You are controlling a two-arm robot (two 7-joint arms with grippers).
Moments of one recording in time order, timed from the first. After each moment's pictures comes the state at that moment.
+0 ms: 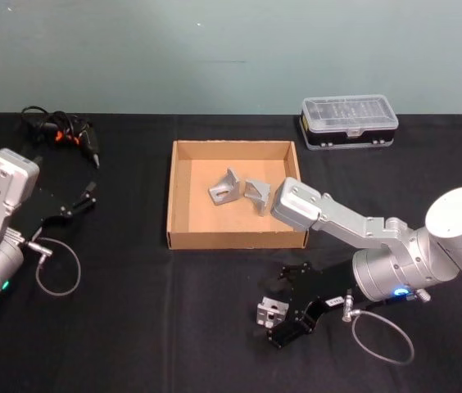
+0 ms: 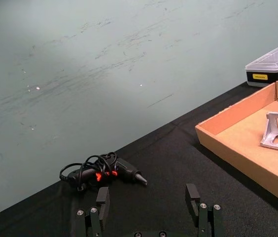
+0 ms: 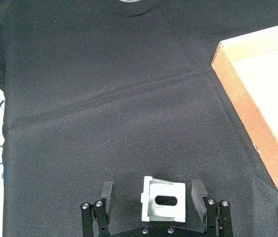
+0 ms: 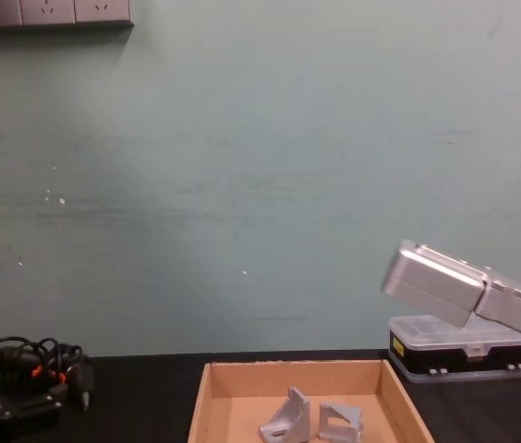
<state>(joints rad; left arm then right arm) -0.20 0.60 0.45 -1.41 -0.25 -0.12 0.03 0.62 0.68 -0.88 -1.56 0.31 0.55 0.82</state>
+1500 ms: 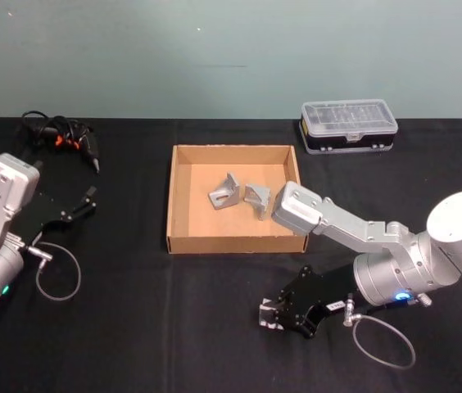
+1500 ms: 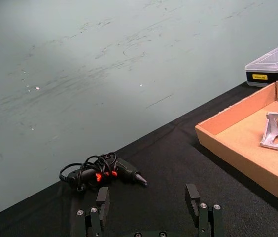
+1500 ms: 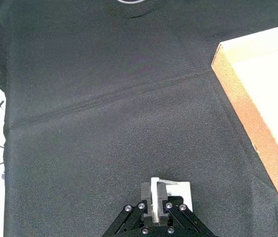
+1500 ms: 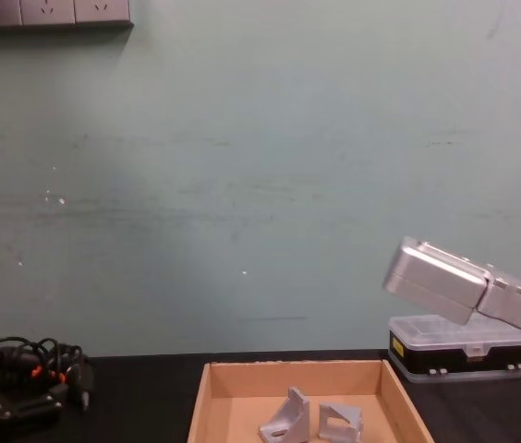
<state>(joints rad) -0.20 0.60 0.45 -1.41 -0.25 -0.12 0.03 0.62 0.68 -0.88 -1.57 0.31 0.55 0.82</state>
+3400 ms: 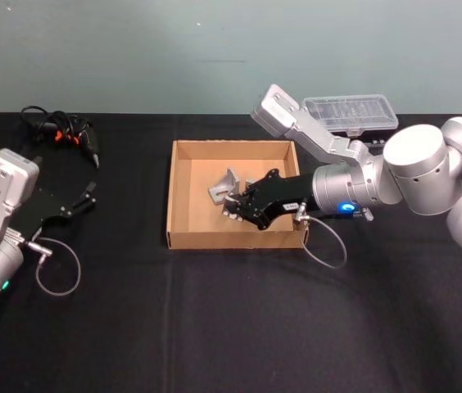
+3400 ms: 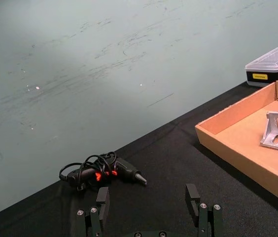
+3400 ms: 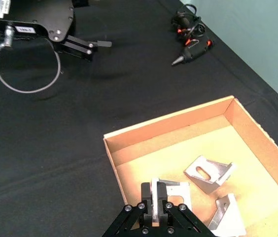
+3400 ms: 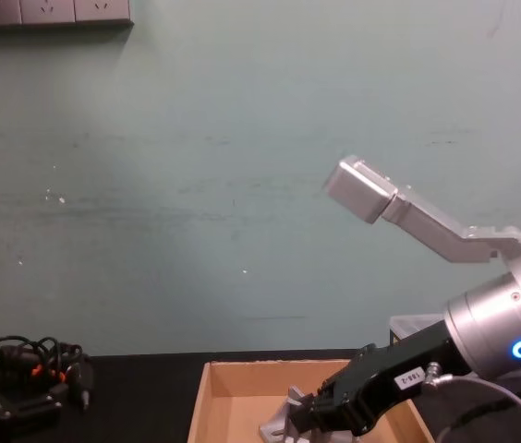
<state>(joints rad) -0.20 0.60 0.45 -1.41 -0.25 -0.12 0.03 0.80 0.39 -0.83 -1.11 0.29 0.32 0.77</state>
